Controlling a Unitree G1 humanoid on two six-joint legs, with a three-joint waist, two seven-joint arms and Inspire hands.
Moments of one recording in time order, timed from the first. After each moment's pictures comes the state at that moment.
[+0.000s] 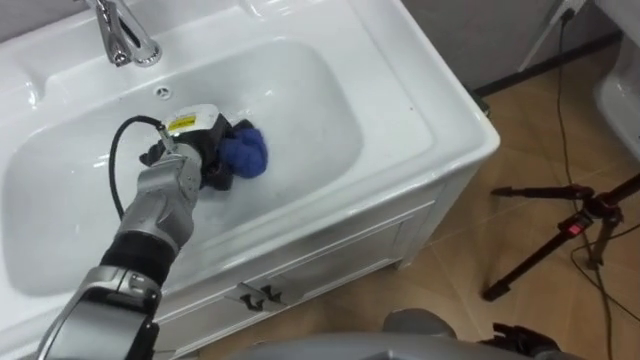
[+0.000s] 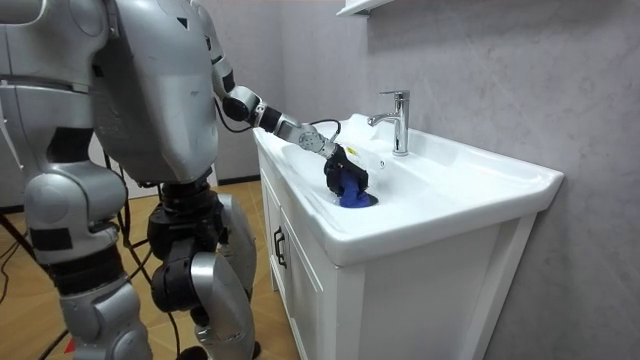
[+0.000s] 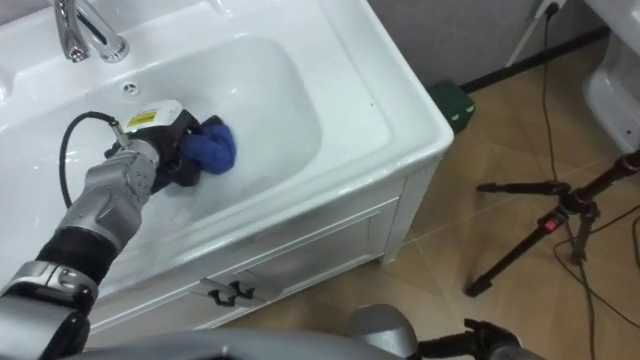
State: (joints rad) left arm -0.29 0.26 -0.25 0.58 0.89 0.18 -0.16; right arm 0.02 -0.34 0.06 1.36 0.20 0.02 0.17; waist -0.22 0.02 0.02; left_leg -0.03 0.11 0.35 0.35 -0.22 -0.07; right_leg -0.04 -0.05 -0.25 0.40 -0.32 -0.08
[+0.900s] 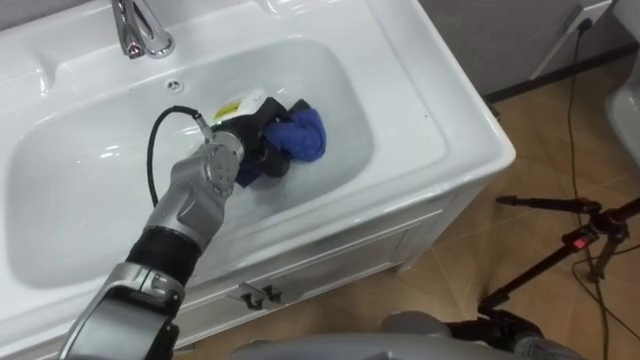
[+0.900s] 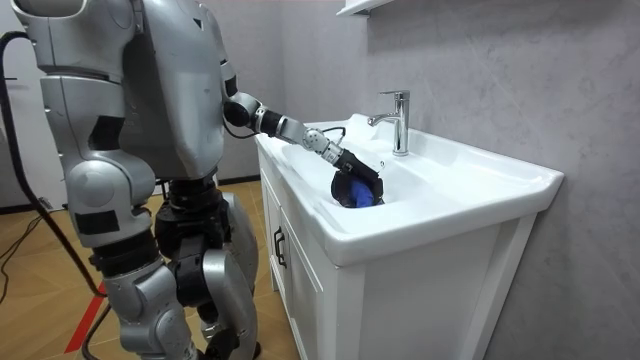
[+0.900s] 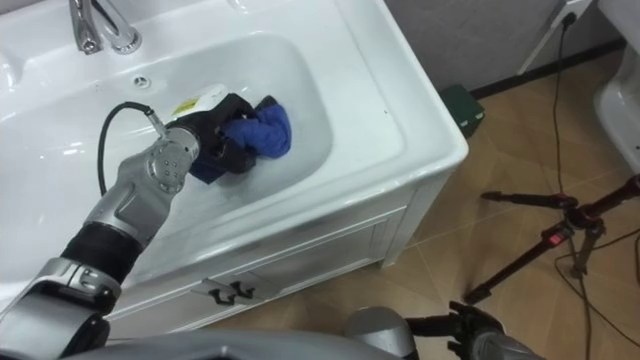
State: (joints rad) left arm -0.30 0.22 -0.30 0.48 0.70 0.15 -0.20; right arm -0.01 -0.31 0.10 1.35 0.36 0.01 0.18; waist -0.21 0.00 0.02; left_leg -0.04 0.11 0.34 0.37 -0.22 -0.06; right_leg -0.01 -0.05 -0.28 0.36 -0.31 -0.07
